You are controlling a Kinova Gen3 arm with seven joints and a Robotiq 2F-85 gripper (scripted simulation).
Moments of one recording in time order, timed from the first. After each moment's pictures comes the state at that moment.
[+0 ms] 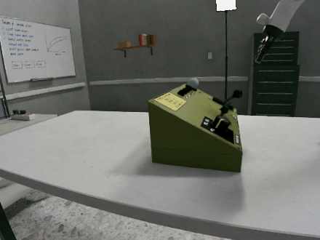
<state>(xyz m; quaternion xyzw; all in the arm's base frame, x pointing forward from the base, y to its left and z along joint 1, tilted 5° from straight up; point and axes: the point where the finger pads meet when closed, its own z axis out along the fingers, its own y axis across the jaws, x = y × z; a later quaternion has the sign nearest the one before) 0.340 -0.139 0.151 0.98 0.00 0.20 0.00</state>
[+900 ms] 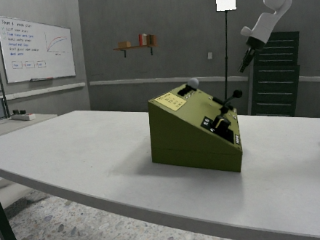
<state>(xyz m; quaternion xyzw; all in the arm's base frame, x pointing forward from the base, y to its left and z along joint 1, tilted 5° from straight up) 0.395 -0.178 0.110 0.98 0.01 0.19 0.00</state>
